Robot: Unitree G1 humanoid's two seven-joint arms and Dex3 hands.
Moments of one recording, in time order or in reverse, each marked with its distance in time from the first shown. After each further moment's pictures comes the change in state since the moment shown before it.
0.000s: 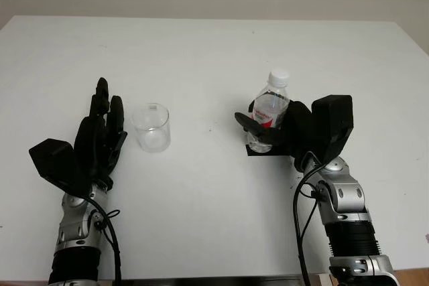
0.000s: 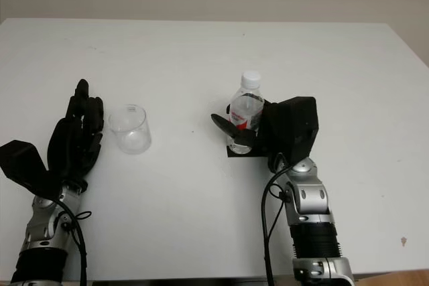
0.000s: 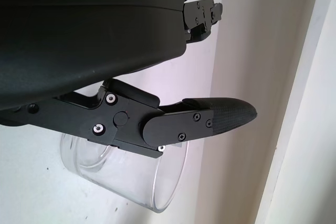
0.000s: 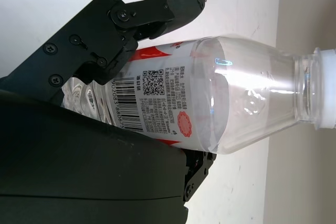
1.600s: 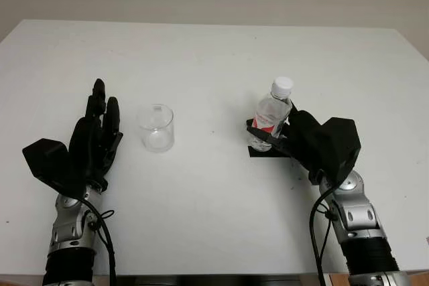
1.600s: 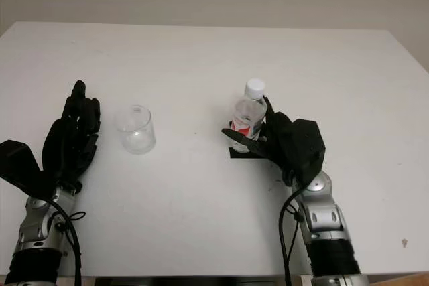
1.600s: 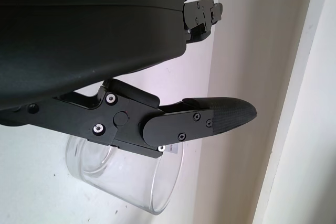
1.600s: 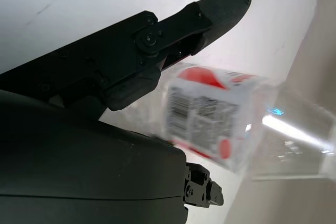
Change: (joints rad) left arm 0.005 0.022 0.018 -0.005 -0.011 0.024 -0.027; right arm 0.161 -0.095 0.056 0.068 -0.164 -0.412 0.025
